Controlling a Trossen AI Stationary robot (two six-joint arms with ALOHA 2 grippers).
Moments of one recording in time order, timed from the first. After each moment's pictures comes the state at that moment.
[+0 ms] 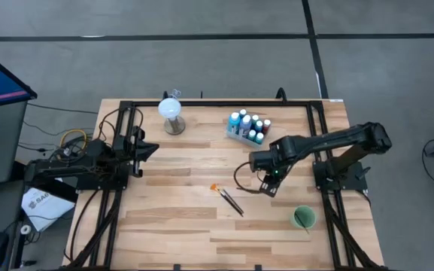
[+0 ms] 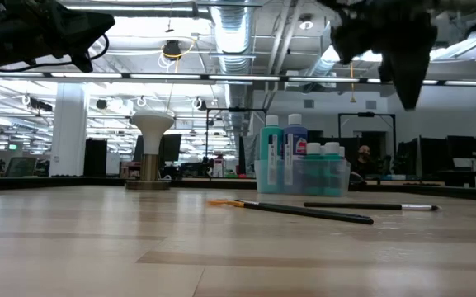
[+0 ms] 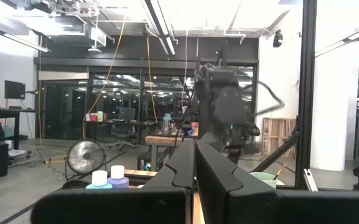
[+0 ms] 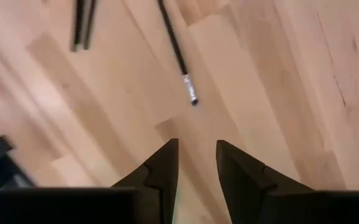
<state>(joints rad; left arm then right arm) 0.16 0.13 0.01 0.48 0.03 -0.06 0.14 1.53 1.23 -1.21 -0.13 0.61</state>
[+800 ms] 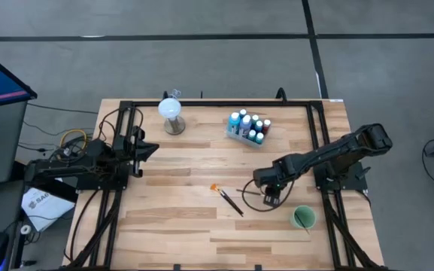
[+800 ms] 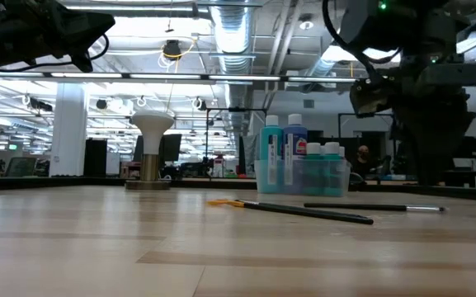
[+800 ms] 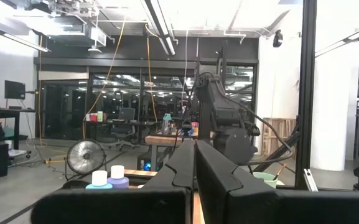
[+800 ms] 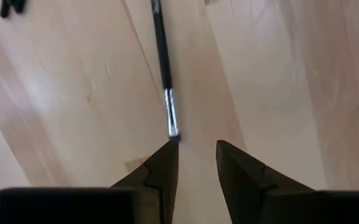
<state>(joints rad) 0.16 0.13 0.01 0.48 0.03 -0.06 0.22 1.53 0.83 -0.71 -0.08 0.55</state>
